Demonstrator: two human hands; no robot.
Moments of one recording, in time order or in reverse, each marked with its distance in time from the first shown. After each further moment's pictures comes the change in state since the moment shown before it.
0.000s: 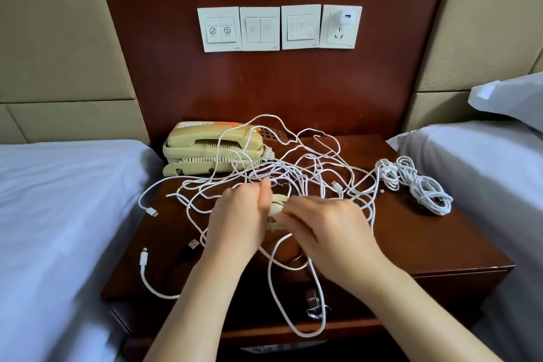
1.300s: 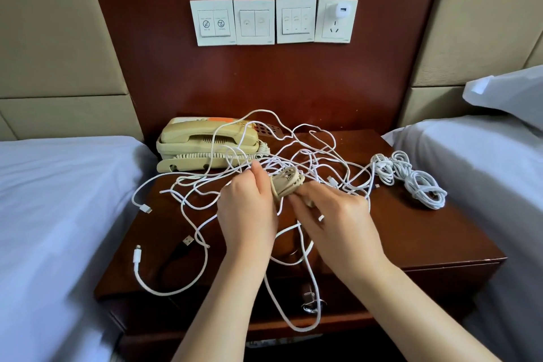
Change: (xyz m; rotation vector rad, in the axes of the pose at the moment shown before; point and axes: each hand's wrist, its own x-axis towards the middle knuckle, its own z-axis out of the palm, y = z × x) left_hand 0.002 0.021 0.023 -0.215 0.332 -0.185; right_hand -0.005 0.006 0.006 0.018 0.224 0.131
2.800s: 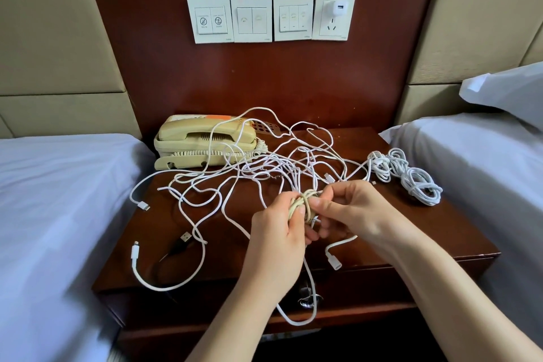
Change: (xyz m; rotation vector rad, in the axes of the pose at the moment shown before) left_hand -0.046 0.004 -0.007 -0.347 -0.454 0.074; right_hand 0.006 0.031 -0.025 0.831 -0.436 0.760
